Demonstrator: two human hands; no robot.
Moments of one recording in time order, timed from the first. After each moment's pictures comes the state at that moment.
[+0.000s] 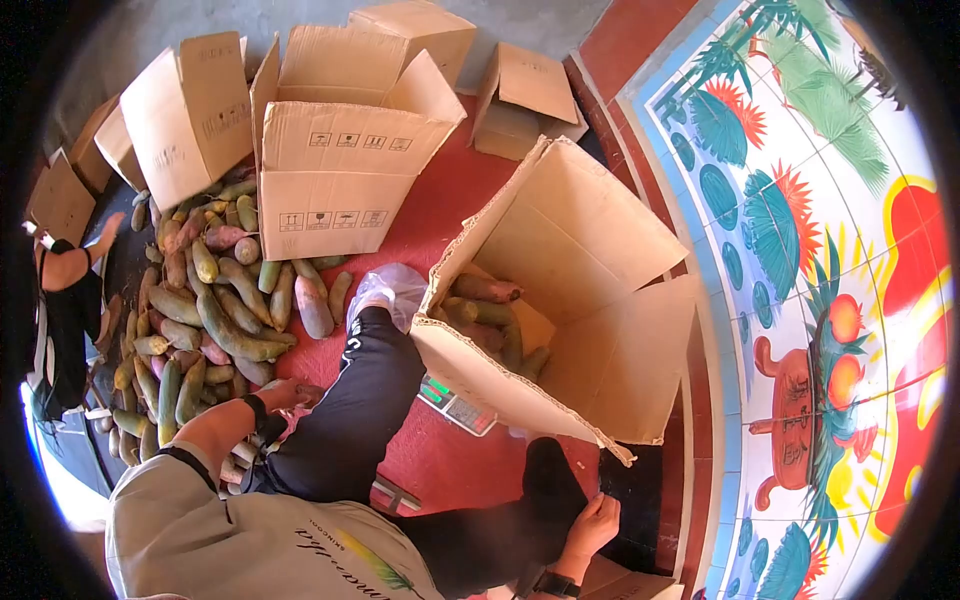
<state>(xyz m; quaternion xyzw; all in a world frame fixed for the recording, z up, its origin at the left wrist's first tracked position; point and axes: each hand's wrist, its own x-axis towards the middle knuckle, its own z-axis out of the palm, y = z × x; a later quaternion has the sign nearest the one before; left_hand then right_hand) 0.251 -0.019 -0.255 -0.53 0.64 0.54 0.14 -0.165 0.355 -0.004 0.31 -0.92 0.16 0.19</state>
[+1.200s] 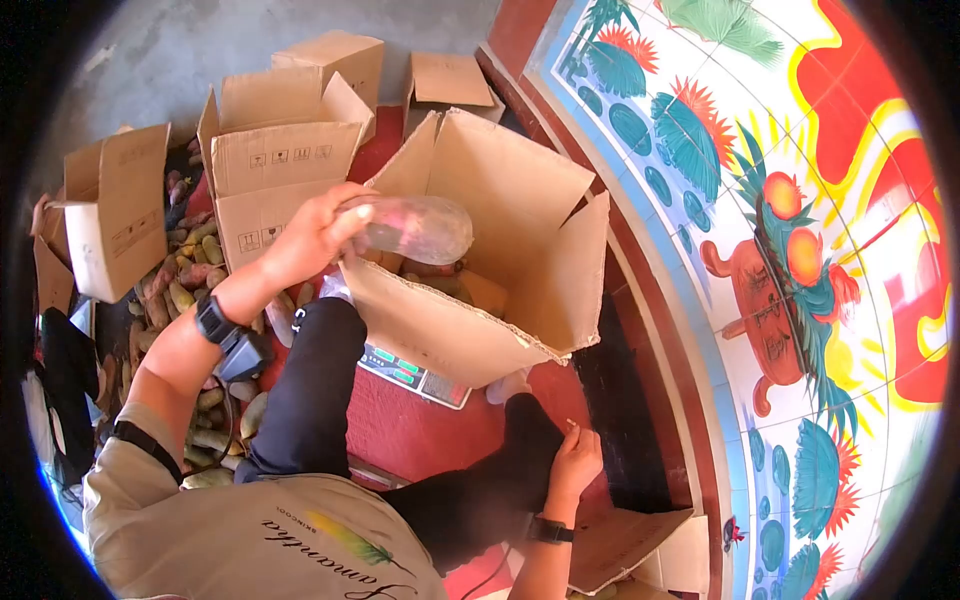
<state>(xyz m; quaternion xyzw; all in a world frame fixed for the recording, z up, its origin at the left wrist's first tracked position) 0.022 -0.014 0.151 -0.20 0.77 0.56 -0.25 -0.160 0.362 -0.003 0.28 -0.90 0.25 0.23</state>
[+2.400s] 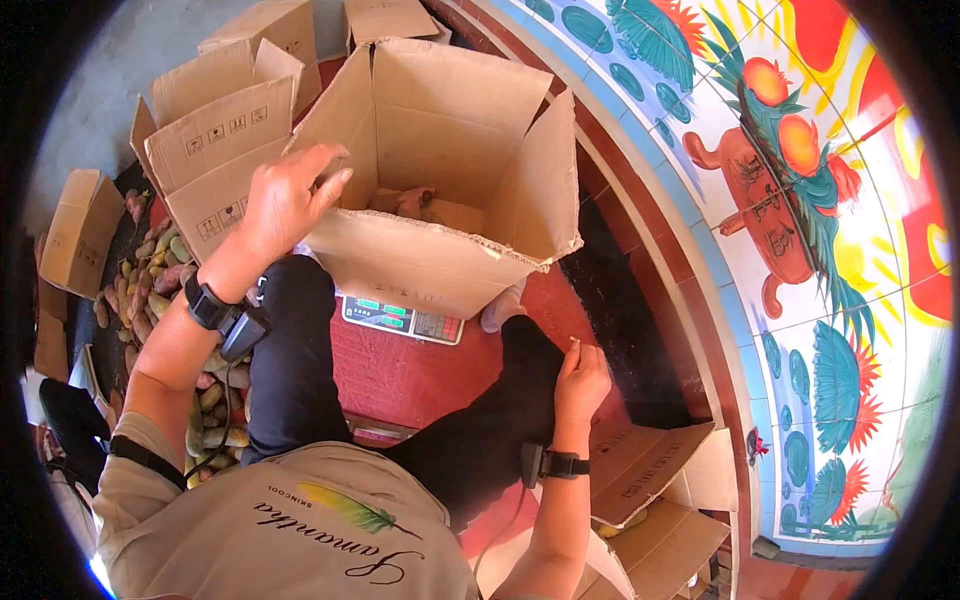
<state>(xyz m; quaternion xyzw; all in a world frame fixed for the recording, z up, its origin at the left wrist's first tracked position) -0.012 -0.004 0.119 -0.10 0.92 0.05 -0.38 -0.164 0.363 -0.008 0.27 -0.91 0.21 0.25</state>
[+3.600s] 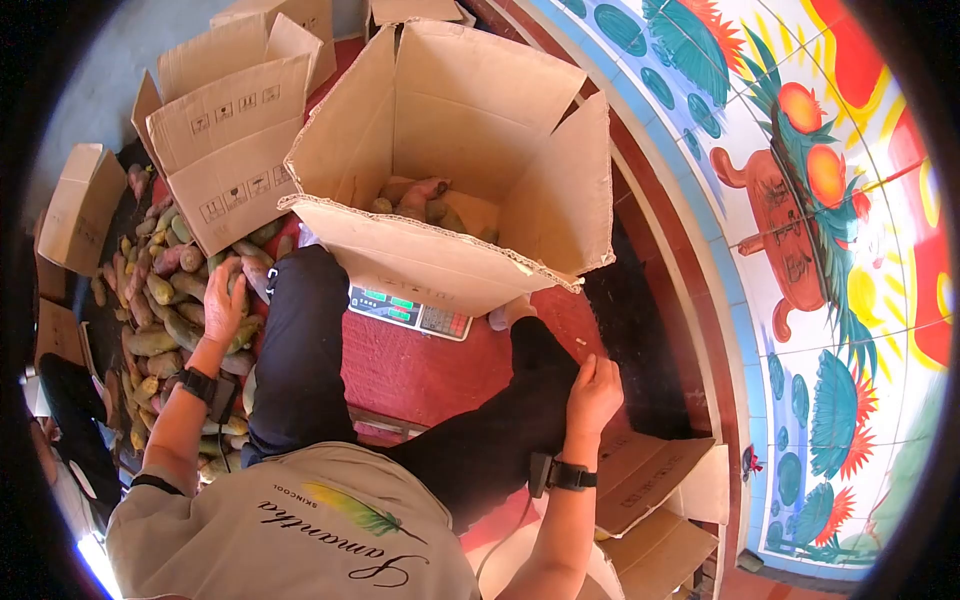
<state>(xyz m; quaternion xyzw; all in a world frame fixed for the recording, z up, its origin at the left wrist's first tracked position) 0.163 -0.053 -0.055 -0.33 0.88 0.15 -0.32 -0.164 0.363 -0.007 0.27 -0.92 0.19 0.21</state>
